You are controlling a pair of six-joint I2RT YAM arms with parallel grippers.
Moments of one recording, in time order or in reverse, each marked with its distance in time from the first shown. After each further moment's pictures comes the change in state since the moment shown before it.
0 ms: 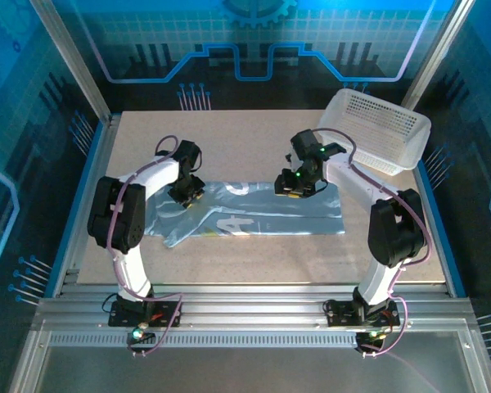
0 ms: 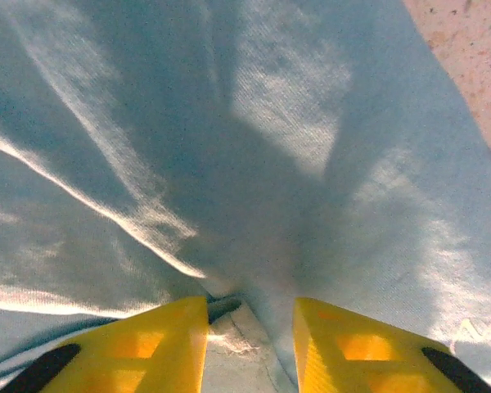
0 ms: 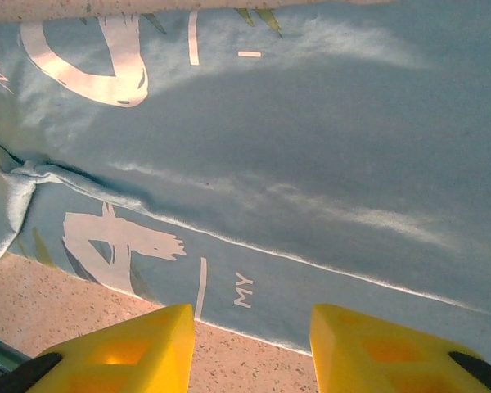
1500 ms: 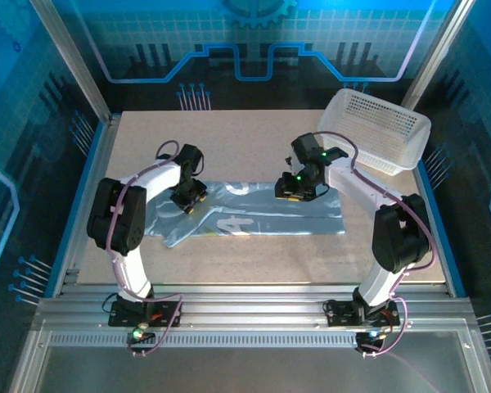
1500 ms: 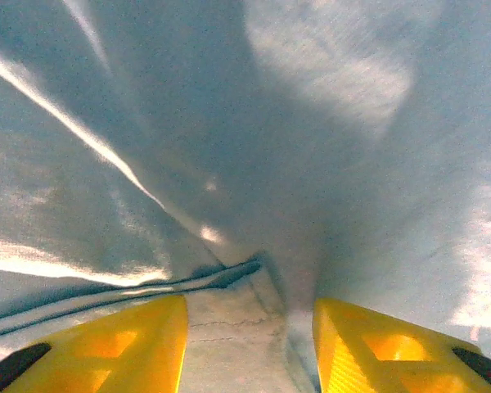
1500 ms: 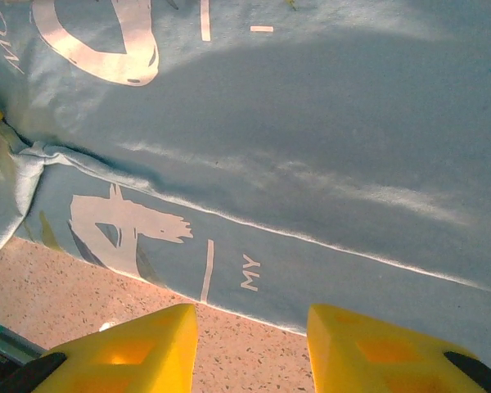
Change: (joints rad) left arm -0.021 -0.021 -0.041 0.019 0.022 -0.087; right arm 0.013 -0.051 -0.059 0.020 -0.011 0.008
